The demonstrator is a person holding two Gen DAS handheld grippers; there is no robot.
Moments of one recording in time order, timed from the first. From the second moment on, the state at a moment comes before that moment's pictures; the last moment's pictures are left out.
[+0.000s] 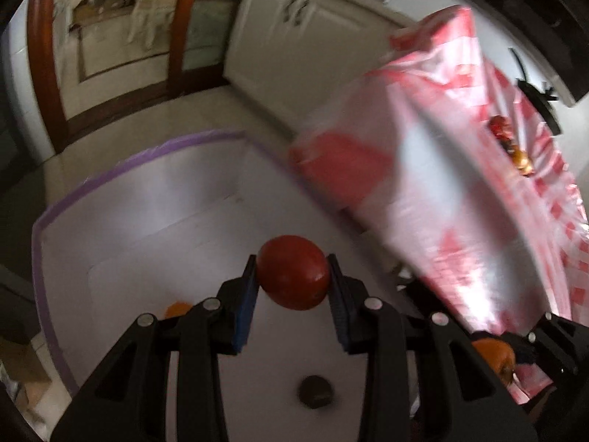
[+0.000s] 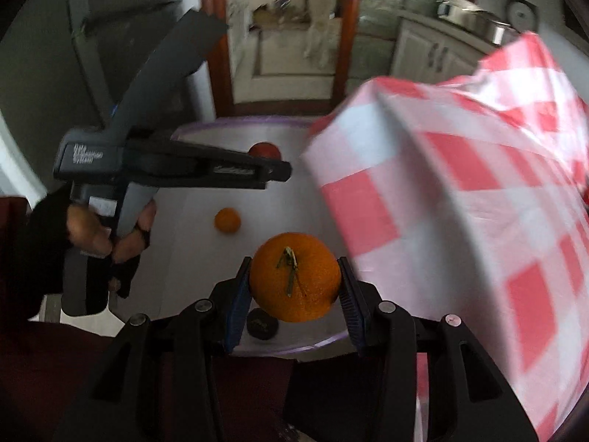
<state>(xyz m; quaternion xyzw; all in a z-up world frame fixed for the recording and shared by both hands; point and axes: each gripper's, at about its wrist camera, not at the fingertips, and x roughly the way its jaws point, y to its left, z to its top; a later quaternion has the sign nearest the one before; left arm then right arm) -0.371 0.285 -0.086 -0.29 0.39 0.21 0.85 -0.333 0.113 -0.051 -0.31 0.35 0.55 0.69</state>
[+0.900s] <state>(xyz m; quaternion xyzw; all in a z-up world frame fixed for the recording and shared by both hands) -0.389 0.317 -0.130 -0.31 0.44 0.31 0.78 -0.355 0.152 -0.136 -0.40 0.39 0.53 0.64</state>
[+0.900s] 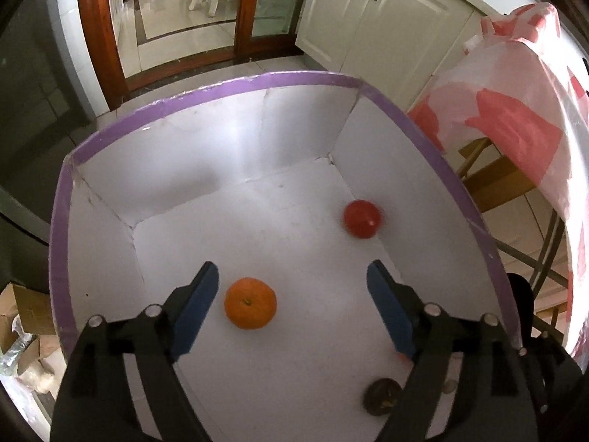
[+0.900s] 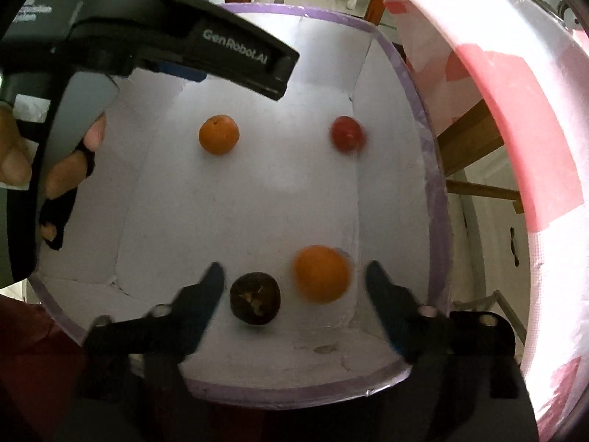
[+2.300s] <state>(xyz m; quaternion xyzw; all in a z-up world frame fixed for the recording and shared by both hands) -0.118 0.143 0.059 -0.08 0.36 0.12 0.92 -0.115 -0.109 0.075 0.06 0.32 0.30 0.90</state>
